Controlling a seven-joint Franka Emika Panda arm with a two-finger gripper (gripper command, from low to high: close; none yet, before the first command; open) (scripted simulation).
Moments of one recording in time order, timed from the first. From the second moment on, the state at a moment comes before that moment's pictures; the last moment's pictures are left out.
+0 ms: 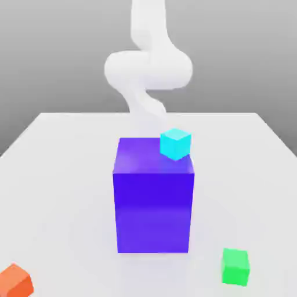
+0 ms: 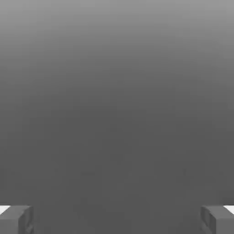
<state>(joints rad) 0.03 -0.71 0.01 -2.28 0.00 2.32 0.76</state>
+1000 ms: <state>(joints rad) 0.34 0.39 0.17 -2.02 -0.12 2.49 0.33</state>
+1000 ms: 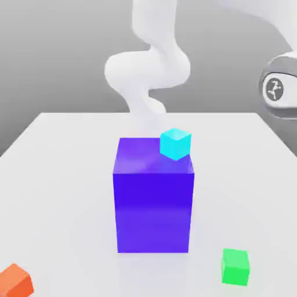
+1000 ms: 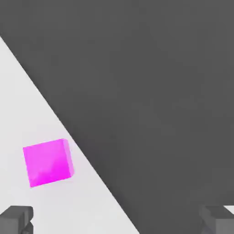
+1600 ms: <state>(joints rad) 0.40 0.58 0.17 -1.97 -0.17 2.54 0.29</state>
